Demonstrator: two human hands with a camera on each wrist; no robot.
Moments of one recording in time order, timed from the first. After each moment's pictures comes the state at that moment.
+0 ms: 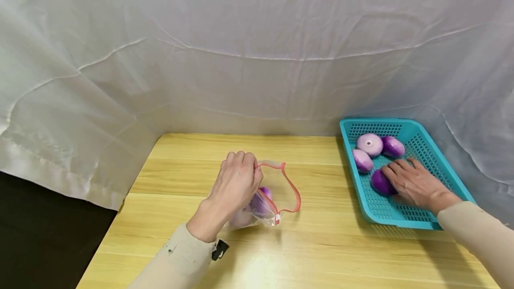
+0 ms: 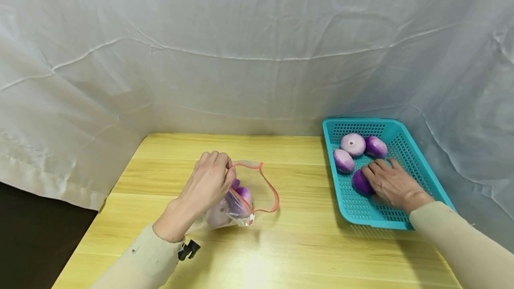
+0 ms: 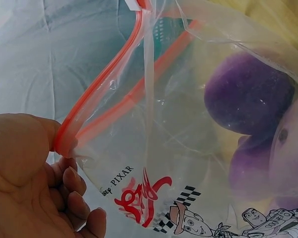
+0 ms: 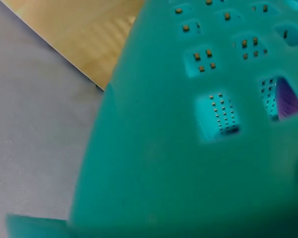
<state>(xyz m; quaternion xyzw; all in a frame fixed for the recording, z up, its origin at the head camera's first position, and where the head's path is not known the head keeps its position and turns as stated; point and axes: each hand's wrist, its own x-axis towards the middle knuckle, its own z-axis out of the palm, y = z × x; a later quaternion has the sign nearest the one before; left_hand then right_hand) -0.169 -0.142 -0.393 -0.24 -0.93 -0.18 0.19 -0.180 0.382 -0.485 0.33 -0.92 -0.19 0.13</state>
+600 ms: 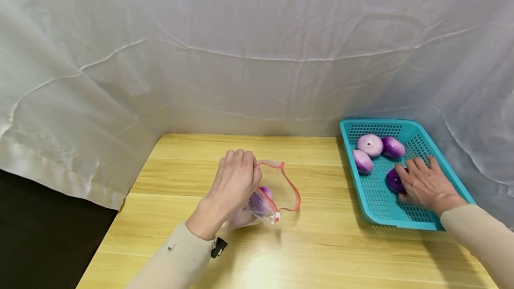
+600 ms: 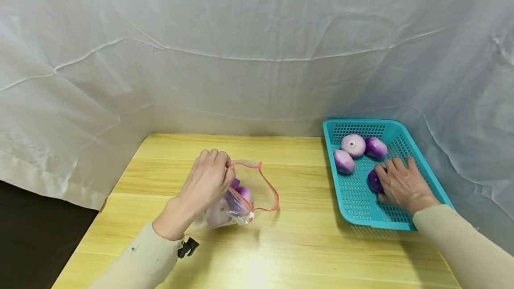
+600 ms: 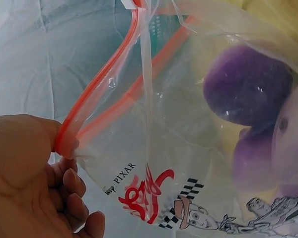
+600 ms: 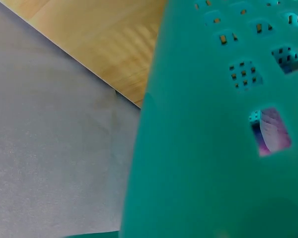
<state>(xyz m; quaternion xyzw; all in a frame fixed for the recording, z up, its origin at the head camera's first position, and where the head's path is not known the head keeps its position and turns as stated) -0.171 -0.146 -0.392 -0.25 -0.93 -0.15 0.23 -0.175 0.397 -0.488 0.22 -0.94 -0.22 0.13</state>
